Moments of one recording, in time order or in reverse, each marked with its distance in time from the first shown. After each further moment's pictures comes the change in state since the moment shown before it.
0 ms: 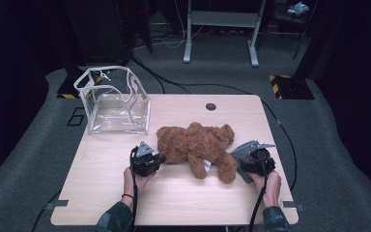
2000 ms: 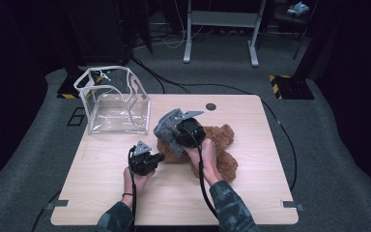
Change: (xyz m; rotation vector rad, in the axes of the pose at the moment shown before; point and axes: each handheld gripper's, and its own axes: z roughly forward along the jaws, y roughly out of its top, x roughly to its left) left arm 0.006 0.000 0.001 -0.020 -0.019 -0.084; right arm 0.221 0.129 -0.055 -0.191 0.337 -0.370
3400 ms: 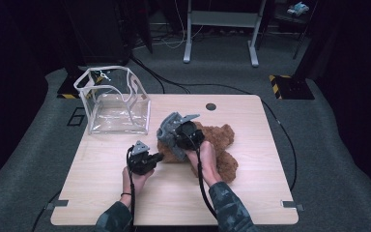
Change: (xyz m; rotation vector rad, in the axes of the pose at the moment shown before) left arm 0.005 0.000 -0.002 -0.007 -0.012 0.003; right arm -0.009 -0.015 0.009 0.053 -0.035 0.011
